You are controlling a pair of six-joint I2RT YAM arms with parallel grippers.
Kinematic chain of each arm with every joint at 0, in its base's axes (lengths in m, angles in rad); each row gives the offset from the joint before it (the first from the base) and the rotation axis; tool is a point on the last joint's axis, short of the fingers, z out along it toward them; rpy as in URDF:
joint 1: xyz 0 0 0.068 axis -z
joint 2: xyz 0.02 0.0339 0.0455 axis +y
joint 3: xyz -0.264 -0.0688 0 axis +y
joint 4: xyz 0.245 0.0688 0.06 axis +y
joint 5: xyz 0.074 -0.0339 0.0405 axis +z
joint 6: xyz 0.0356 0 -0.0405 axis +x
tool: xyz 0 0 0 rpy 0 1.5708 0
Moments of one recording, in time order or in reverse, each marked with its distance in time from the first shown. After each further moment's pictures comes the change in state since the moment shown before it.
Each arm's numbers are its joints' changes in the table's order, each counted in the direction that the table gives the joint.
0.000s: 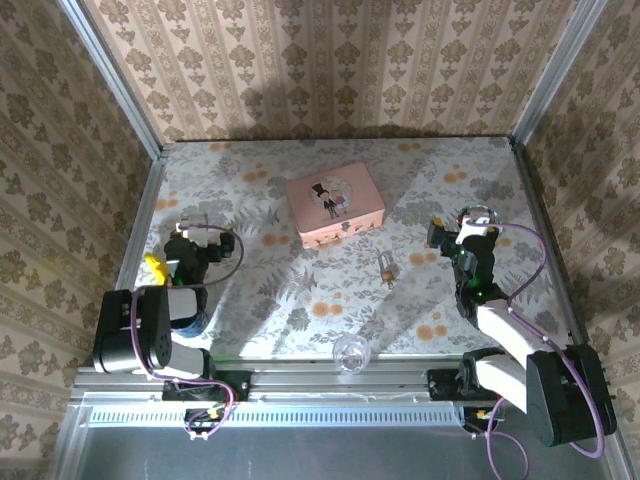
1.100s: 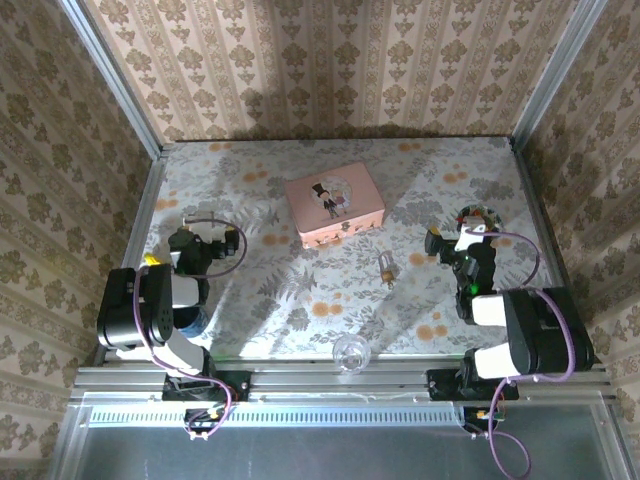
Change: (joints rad) left arm 0.011 0.137 -0.075 -0.004 -0.039 0.023; right arm 0.130 0.375 0.099 -0.468 0.252 -0.026
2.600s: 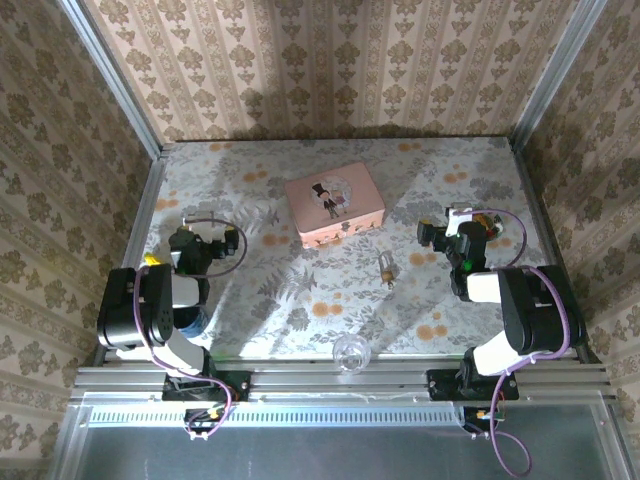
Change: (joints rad) left arm 0.004 0.000 0.000 0.000 0.018 0.001; right arm -0.035 0.093 -0.196 0.217 0.006 -0.049
